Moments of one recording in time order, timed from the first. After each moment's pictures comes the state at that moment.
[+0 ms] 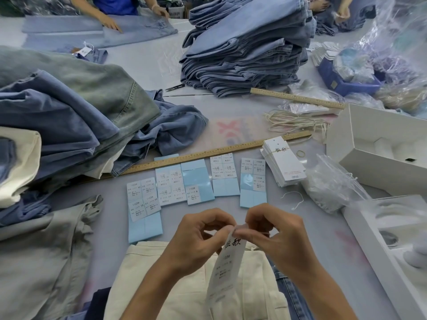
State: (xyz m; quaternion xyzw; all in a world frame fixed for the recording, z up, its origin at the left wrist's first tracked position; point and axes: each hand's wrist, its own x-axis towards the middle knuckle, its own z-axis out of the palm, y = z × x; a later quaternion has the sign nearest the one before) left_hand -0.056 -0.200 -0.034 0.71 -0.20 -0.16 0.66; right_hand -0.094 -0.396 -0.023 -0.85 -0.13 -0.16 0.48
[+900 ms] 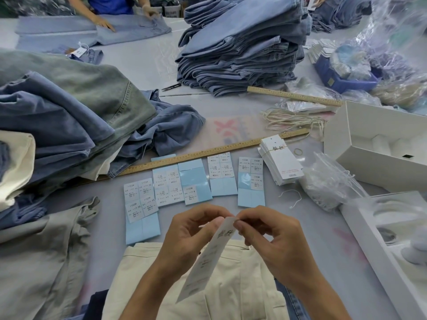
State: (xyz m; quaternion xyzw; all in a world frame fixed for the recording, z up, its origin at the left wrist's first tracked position) left_hand -0.061 -0.198 -0.026 0.66 -0.16 -0.14 0.72; right_hand -0.106 -0.384 -0.008 -0.82 -0.04 -0.11 0.56
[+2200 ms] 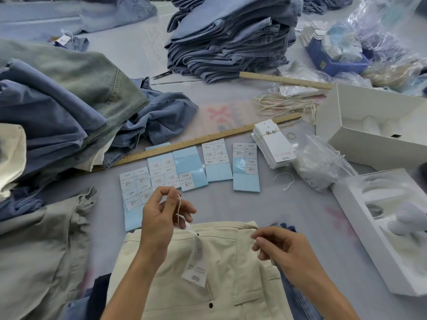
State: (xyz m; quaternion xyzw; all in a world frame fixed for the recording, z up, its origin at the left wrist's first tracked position) left_hand -0.053 -0.172 -0.073 0.66 0.04 -0.07 0.74; right_hand -0.166 -0.418 -0.060 -0.73 0.16 0.07 0.66
